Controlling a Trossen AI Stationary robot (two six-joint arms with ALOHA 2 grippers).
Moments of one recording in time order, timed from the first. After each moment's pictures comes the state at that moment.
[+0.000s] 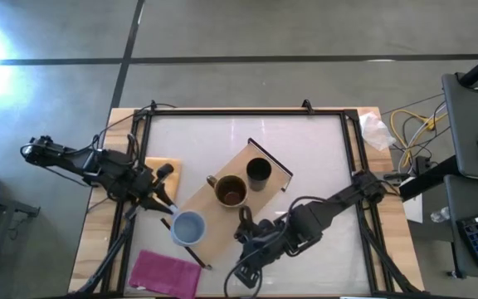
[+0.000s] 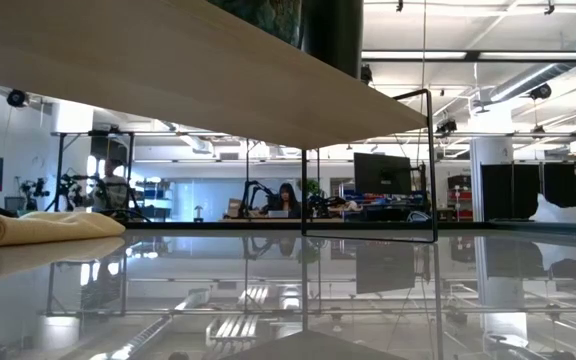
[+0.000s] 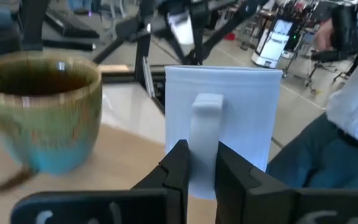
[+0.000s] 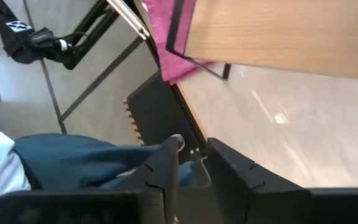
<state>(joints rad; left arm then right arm) -0.29 0.58 0.65 -0.23 0.27 -0.18 0.52 2.12 2.34 -1.10 0.06 1.12</state>
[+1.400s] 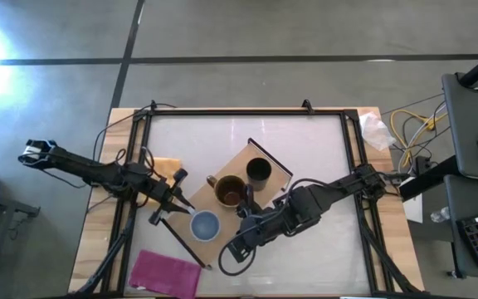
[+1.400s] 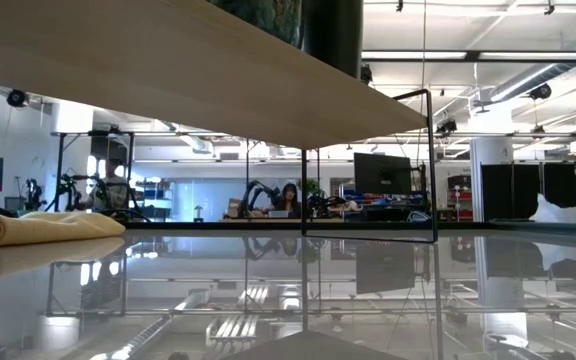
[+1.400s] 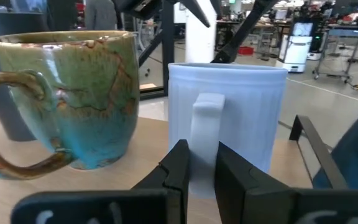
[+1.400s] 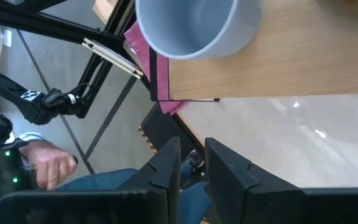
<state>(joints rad) -0.22 0.70 0.25 0.42 0.26 0.01 0.45 2.08 2.34 -1.12 0.07 1.31</state>
